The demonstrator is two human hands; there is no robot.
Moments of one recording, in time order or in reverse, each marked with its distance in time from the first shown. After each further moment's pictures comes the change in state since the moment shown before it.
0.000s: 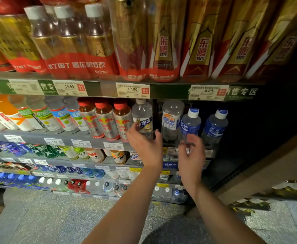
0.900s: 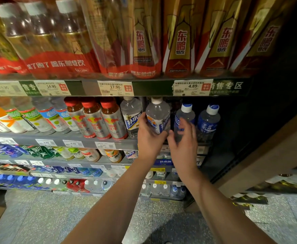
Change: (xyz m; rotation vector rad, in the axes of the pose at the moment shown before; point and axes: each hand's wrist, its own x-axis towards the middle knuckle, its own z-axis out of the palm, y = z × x) left_hand 0.002 0.005 0.023 -0.205 -0.517 -0.108; right_hand 0.030 -0.009 -0.008 -0.182 -0.105 -0.272
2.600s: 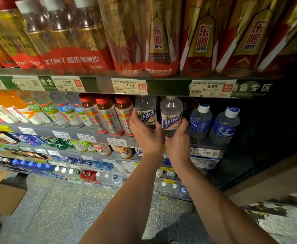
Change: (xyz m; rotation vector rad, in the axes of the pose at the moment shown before) left_hand 0.019 -0.013 -0.010 0.284 0.501 0.042; right_hand 0.010 -0.007 0.058 -0.179 -0.197 0.263
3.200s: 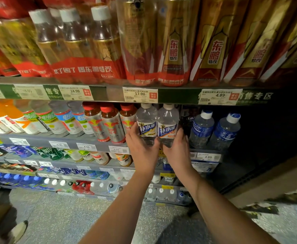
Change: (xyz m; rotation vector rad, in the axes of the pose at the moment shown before) left_hand 0.003 -0.033 -0.042 -0.131 -0.153 0.141; right_hand -0.007 -0.010 0.004 -0.064 -0.132 -0.010
